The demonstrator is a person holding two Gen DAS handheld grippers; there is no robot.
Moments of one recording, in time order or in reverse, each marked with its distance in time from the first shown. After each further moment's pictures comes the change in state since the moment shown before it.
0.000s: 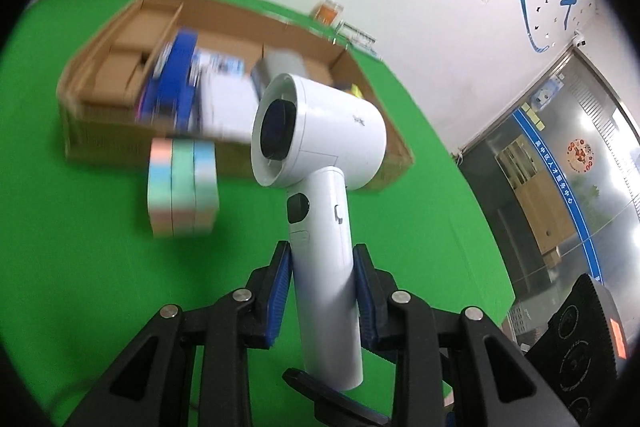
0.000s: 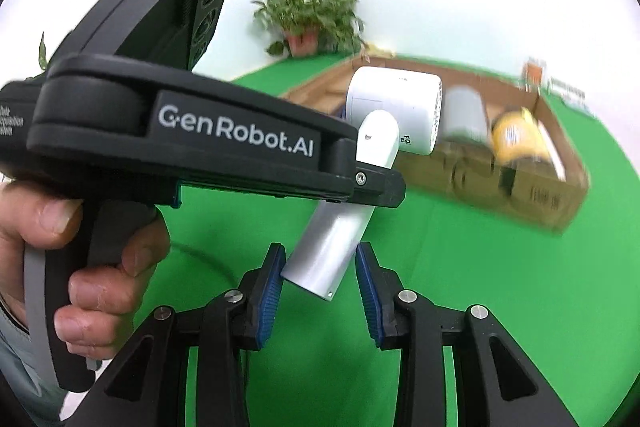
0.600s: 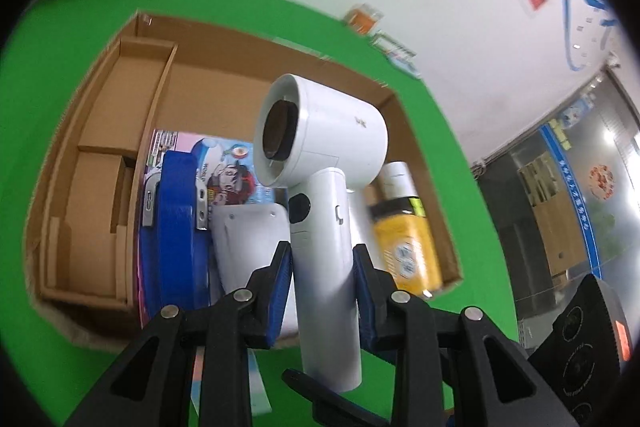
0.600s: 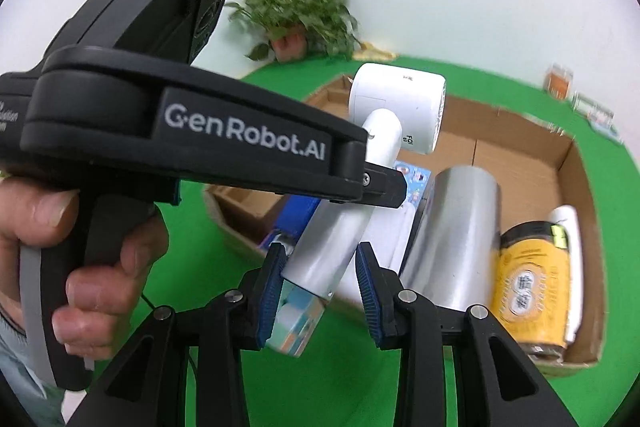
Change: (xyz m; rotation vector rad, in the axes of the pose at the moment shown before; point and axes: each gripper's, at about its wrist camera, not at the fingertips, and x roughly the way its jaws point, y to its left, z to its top) left arm 0.074 0.045 0.144 -0.075 0.097 0.067; right arm 0.120 -0.091 0.134 0.067 0.129 0.066
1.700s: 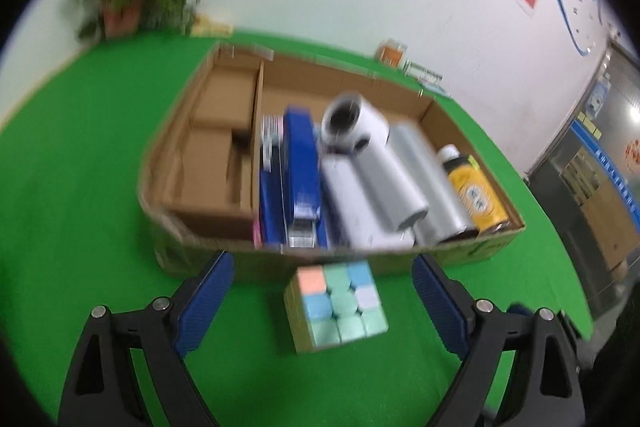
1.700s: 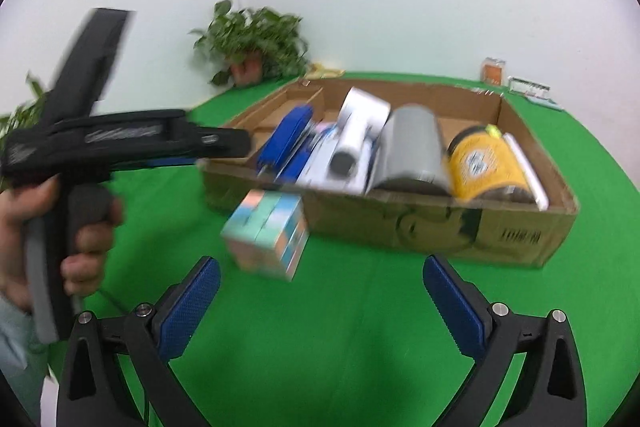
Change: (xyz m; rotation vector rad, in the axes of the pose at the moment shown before) left arm -0.050 0.046 -0.103 0.097 -0.217 0.159; right arm -0.046 0.044 -0.132 0.039 -0.171 -0.163
